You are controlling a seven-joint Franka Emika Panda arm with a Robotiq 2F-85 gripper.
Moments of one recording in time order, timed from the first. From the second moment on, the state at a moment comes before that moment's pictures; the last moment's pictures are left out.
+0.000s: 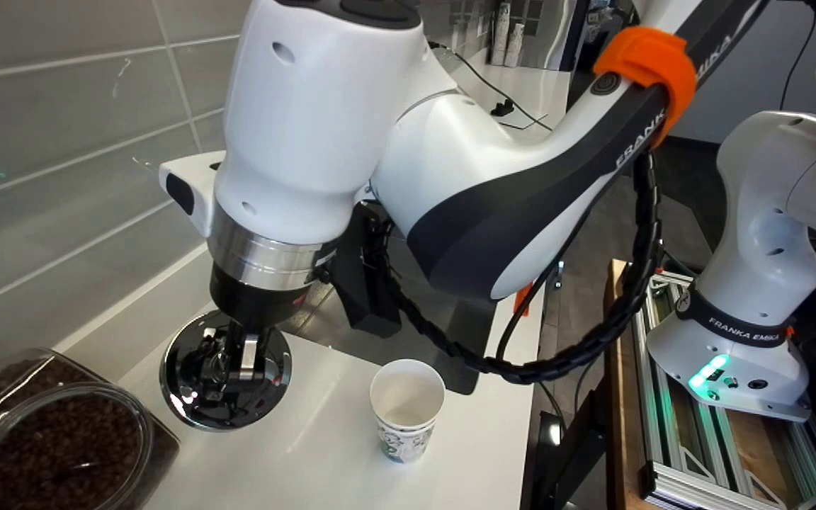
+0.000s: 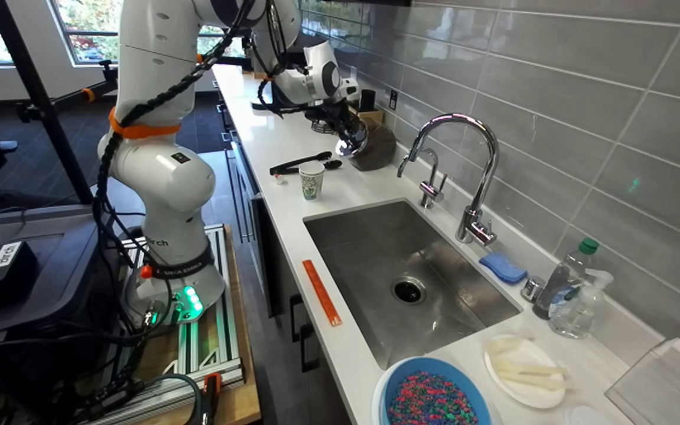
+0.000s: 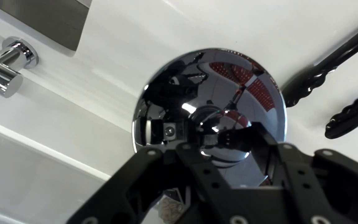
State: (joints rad) arm 0.60 0.29 0.04 -2.03 -0.46 2.68 0.38
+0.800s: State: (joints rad) arm 0.37 0.36 0.25 -2.02 -0.15 2.59 -0.03
